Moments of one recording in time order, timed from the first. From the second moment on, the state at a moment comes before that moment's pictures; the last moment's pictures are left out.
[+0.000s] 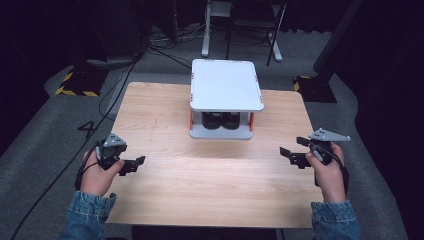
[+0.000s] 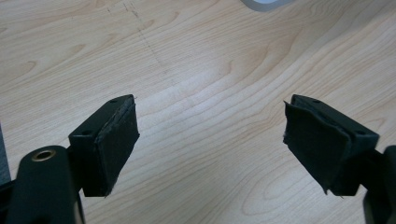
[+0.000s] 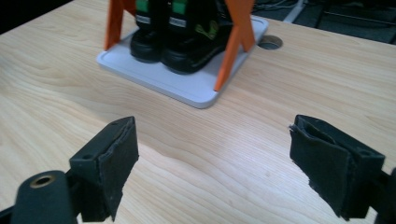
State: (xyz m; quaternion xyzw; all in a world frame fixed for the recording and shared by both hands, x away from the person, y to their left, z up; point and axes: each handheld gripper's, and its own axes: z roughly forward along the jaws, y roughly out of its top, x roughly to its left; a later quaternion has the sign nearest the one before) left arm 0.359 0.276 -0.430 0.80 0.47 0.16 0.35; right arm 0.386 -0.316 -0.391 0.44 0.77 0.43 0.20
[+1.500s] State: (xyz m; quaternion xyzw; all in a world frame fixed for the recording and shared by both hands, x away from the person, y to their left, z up) left arm 0.371 0.291 -0.468 0.79 0.49 0.20 0.32; right arm 0.428 -0.325 -0.503 0.41 0.82 0.35 0.21
